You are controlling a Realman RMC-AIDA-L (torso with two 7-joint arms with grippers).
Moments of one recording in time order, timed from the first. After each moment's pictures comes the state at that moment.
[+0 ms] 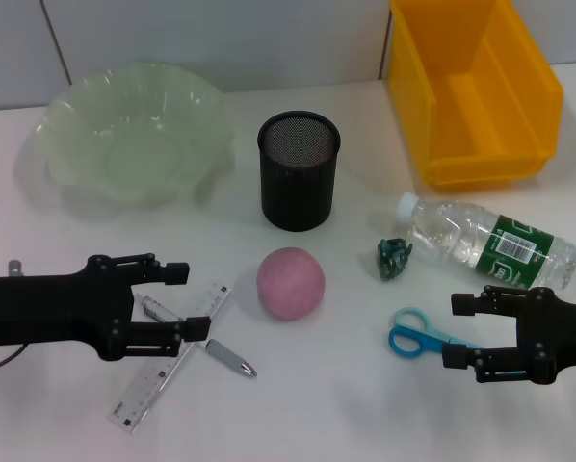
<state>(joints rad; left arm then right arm) -0.47 -2.01 0.96 0.70 1.87 1.65 -1.42 0.37 2.06 -0.47 -0.67 -2.20 -1.79 1.33</state>
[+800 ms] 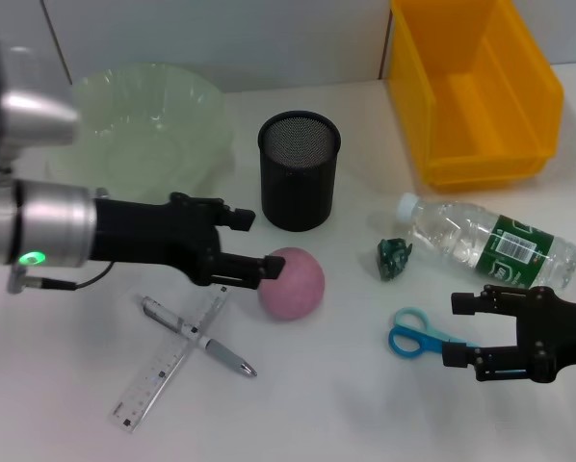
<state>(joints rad) -0.58 -2.07 1.14 0.87 1.90 1.44 -1.68 0.37 2.06 -0.47 -0.67 -2.20 -1.79 1.33</state>
